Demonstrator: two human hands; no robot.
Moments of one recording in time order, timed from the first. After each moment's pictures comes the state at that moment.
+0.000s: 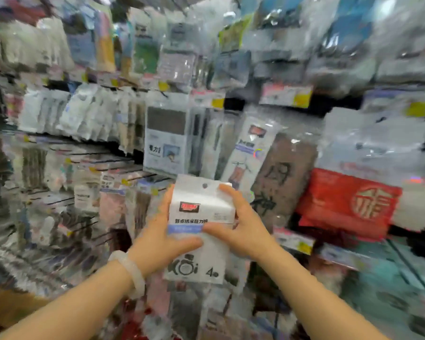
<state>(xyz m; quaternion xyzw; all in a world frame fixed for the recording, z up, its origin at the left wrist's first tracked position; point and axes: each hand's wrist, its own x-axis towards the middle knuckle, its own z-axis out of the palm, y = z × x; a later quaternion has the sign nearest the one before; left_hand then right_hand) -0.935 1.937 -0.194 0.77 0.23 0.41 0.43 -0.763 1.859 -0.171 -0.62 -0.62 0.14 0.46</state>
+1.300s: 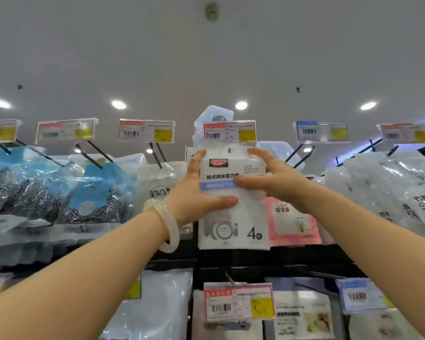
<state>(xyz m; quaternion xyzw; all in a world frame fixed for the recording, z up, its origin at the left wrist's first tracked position) -0.494 1.756 0.171 0.83 -0.10 0.43 0.33 -0.393 1.592 0.194 -0.64 -0.52 -0.12 0.55</state>
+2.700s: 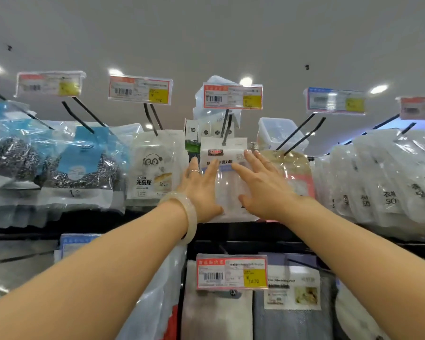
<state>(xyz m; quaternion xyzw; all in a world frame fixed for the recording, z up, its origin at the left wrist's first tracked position) -0.446 1.763 0.135 0.92 0.15 0.37 0.00 -0.366 1.627 0.145 -0.81 -0.42 -0.40 0.09</state>
